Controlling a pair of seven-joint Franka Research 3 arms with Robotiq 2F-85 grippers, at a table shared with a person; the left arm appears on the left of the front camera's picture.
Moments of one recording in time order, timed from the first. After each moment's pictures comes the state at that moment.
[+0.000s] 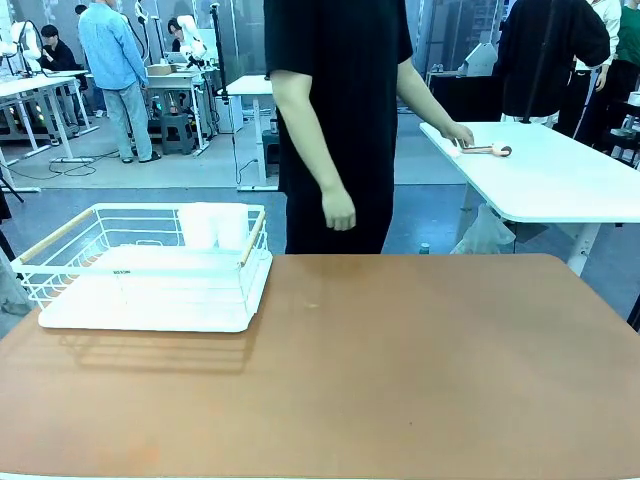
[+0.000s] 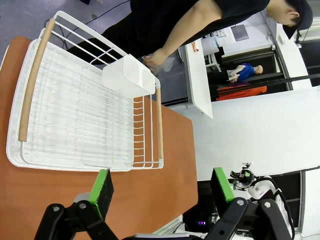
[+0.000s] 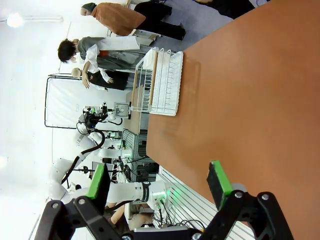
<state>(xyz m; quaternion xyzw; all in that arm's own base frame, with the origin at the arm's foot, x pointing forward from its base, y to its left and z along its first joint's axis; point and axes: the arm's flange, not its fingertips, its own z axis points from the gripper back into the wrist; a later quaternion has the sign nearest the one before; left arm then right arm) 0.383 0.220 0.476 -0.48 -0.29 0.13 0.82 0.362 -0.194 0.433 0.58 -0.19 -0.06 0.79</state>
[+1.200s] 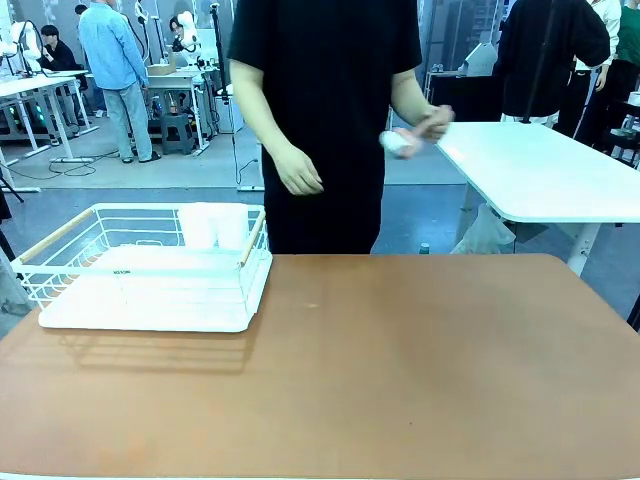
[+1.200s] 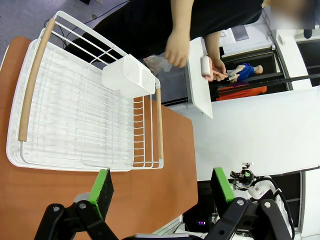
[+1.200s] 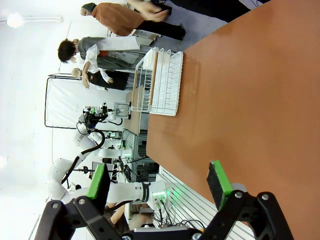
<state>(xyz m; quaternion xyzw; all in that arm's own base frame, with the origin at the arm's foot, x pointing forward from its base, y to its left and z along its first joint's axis) 0.383 0.220 0.476 -0.48 -0.29 0.13 0.82 0.362 -0.194 0.433 0.58 -0.19 -0.06 0.79</state>
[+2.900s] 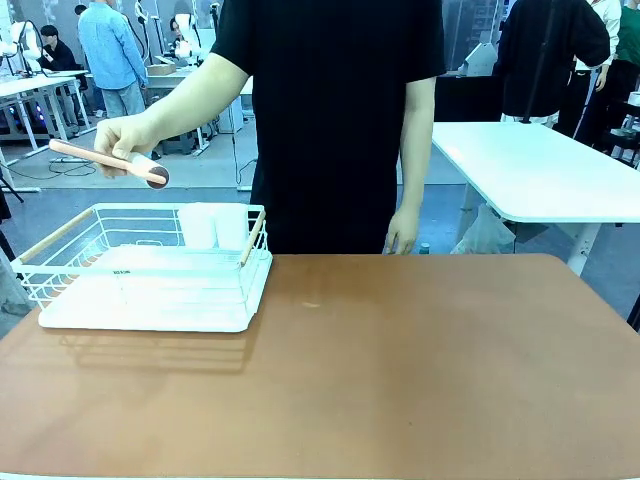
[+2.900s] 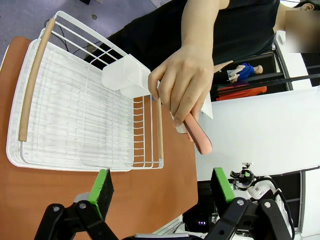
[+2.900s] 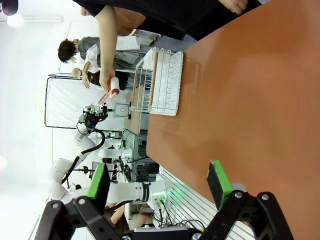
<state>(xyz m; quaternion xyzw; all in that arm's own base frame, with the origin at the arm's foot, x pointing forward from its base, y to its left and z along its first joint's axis) 0.383 0.220 0.476 -0.48 -0.29 0.13 0.82 0.362 -0.194 0.433 0.58 -0.19 -0.06 0.79</state>
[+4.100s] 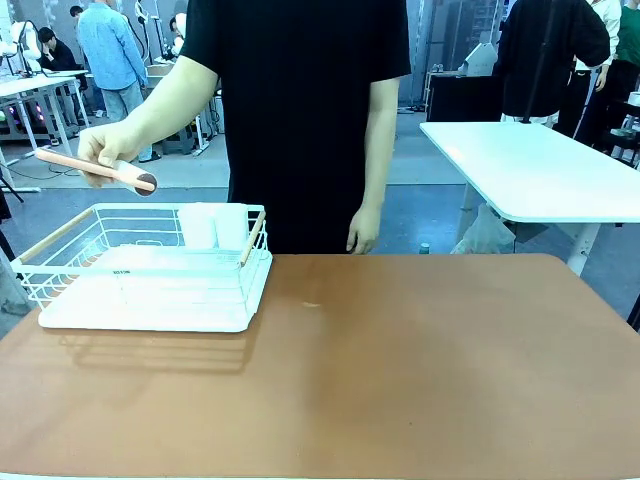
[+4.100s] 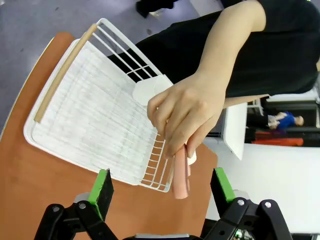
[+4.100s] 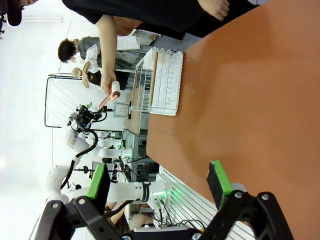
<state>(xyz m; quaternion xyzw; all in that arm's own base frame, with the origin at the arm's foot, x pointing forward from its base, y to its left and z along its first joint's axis) 0.387 0.163 0.536 -0.37 -0.28 0.28 0.84 0.362 -0.194 0.433 0.58 -0.19 -0.06 0.79</state>
